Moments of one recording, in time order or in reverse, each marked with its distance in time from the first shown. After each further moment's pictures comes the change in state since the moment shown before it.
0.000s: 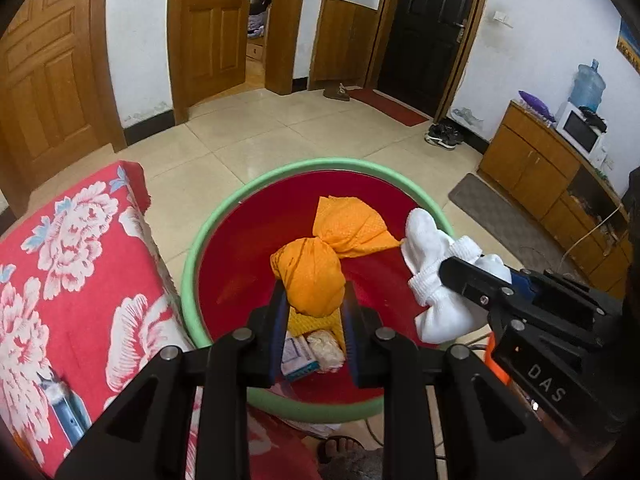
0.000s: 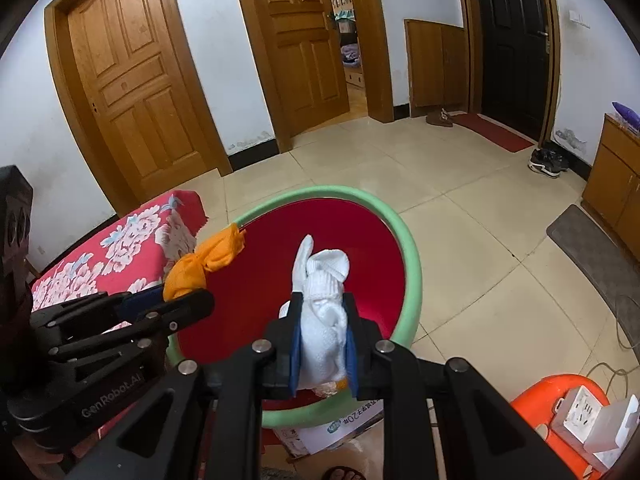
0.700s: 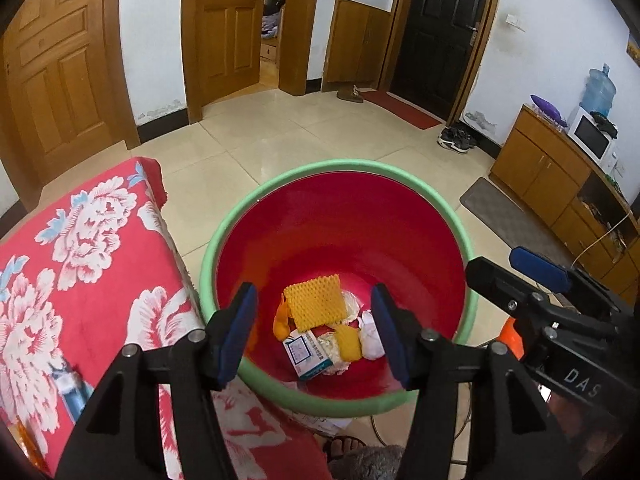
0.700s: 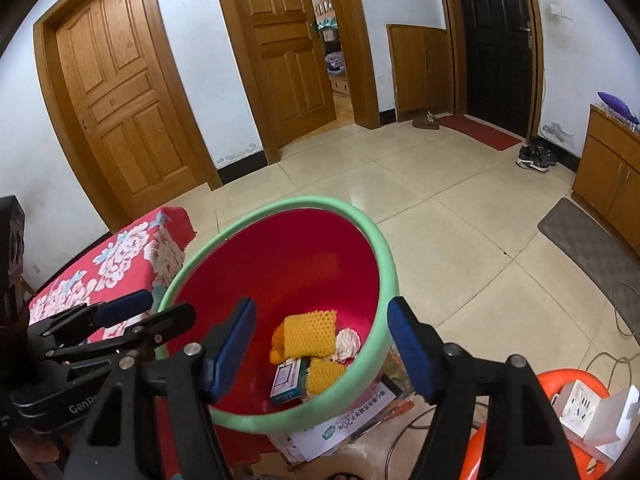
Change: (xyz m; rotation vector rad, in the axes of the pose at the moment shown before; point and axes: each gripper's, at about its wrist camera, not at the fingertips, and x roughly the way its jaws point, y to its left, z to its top) left arm -0.009 0.008 -0.002 -0.025 -0.005 0.032; right arm -0.012 -0.016 0.000 0.043 -0.036 -0.023
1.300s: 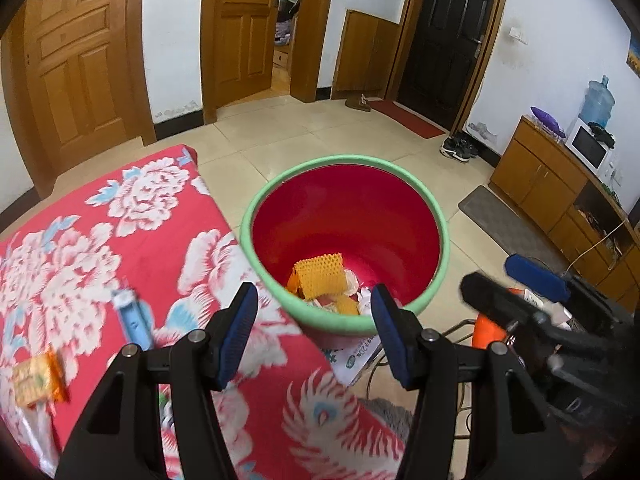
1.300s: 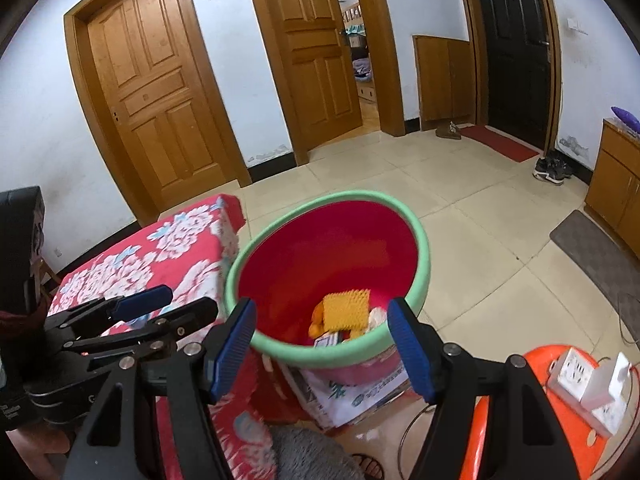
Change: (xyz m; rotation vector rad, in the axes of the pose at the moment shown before) left arm -0.079 0.011 -0.042 -0.038 -0.031 0.018; right arm -0.067 0.046 -0.030 -0.053 -0.009 0.078
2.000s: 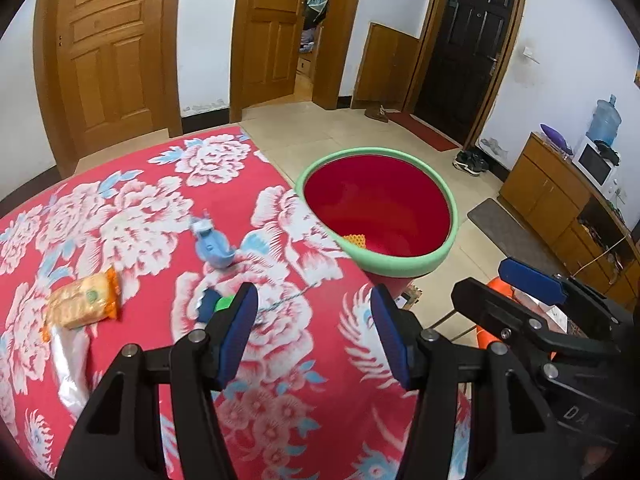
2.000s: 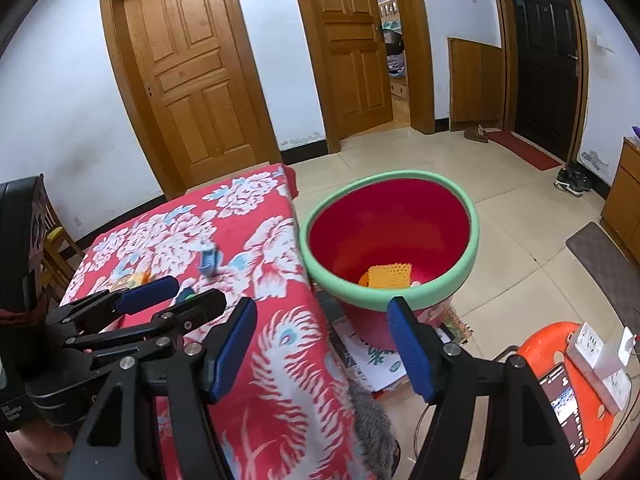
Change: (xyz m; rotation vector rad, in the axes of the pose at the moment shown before) left arm -0.063 0.038 -0.057 -0.071 -0.032 0.036; right arm -0.035 0.064 -0.041 -0.083 0.028 0.059
